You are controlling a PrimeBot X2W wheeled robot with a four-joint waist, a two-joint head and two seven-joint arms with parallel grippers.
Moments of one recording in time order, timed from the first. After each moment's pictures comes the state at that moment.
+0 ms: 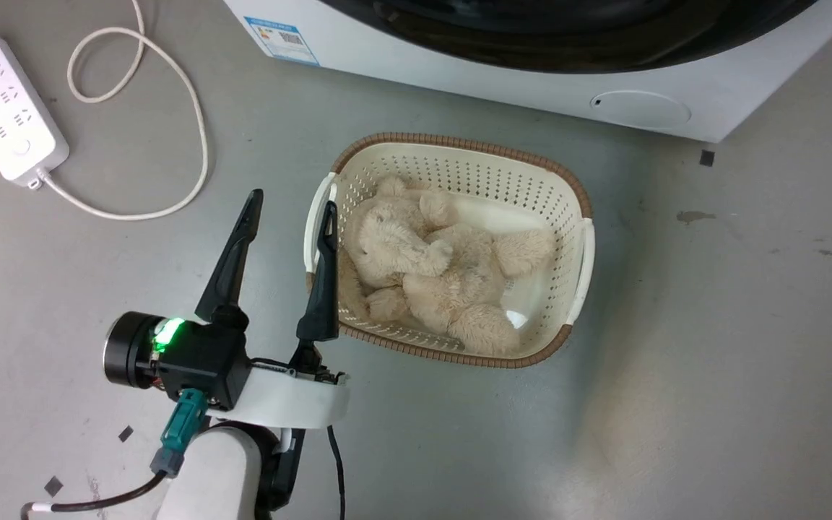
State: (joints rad) left arm -0.25 0.05 -0.18 -0.10 -0.06 0.02 -0.22; right arm -1.28 -0.17 -0.42 0.70 0.74 0.13 0.66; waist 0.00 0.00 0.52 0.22
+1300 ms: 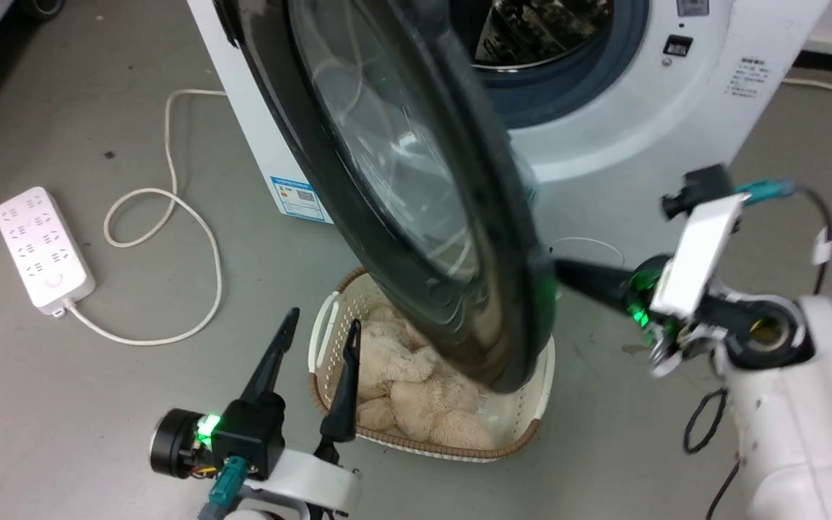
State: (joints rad) left arm -0.09 0.05 -0.21 0.04 -0.07 0.00 -0.26; right arm -0.64 -0.06 -0.02 0.44 1.24 0.13 1.00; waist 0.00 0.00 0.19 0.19
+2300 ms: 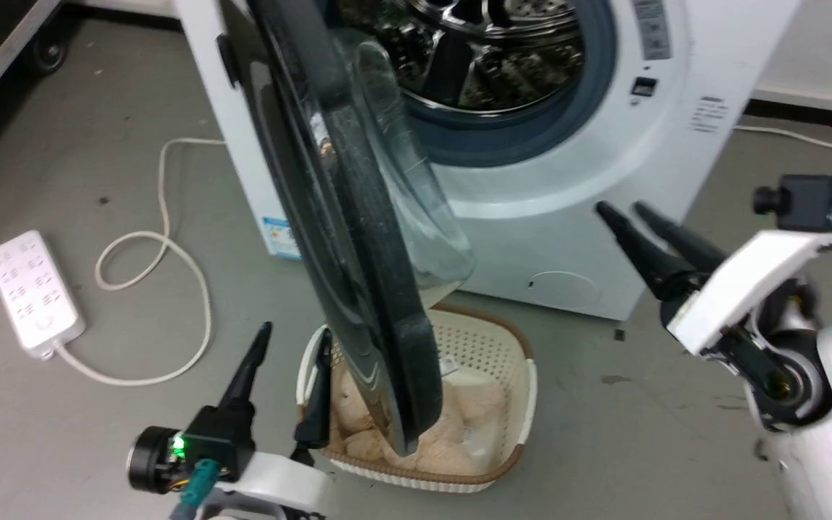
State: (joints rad) left arm -0.07 0.06 -0.18 0.08 -0.11 0.01 -0.26; right arm -0.48 -0.20 0.16 0.16 0.90 0.13 0.43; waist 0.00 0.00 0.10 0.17
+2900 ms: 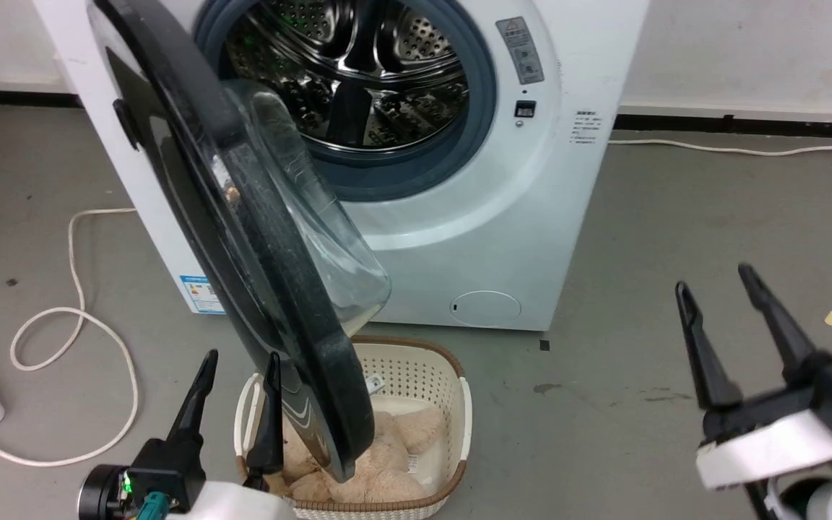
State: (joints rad) left arm 0.01 0.10 -0.09 0.01 -0.13 0.01 -0.26; right arm -0.10 -0.18 0.03 -0.10 0.14 0.13 -0.12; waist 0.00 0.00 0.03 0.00
